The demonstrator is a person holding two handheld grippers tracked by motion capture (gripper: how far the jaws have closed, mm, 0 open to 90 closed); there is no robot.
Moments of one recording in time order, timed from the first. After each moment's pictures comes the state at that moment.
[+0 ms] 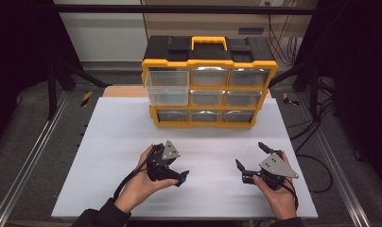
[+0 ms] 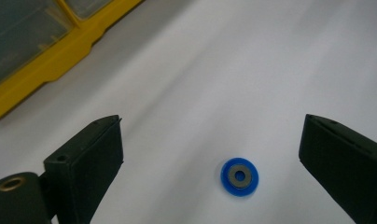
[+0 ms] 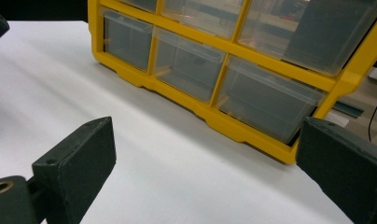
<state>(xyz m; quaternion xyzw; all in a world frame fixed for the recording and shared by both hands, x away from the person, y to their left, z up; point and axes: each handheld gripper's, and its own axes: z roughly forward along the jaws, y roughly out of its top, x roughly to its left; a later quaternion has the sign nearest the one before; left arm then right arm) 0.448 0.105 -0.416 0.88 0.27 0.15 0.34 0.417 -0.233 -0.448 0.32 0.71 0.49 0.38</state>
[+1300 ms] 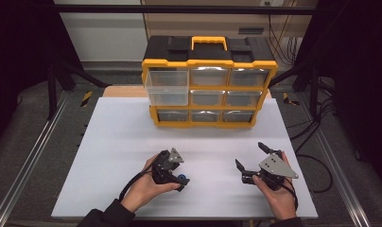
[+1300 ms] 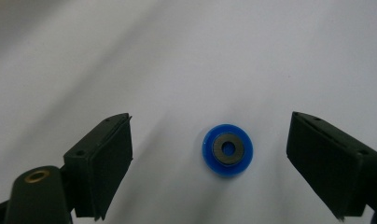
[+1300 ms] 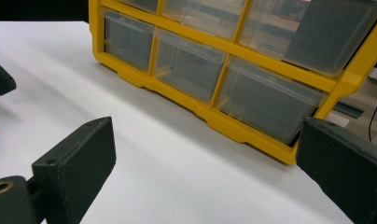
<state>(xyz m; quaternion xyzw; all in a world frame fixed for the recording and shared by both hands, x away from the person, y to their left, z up) 0.455 0.098 -0.454 0.91 0.28 0.09 0.30 0.417 -0.233 -0.448 0.32 0.71 0.50 0.39</state>
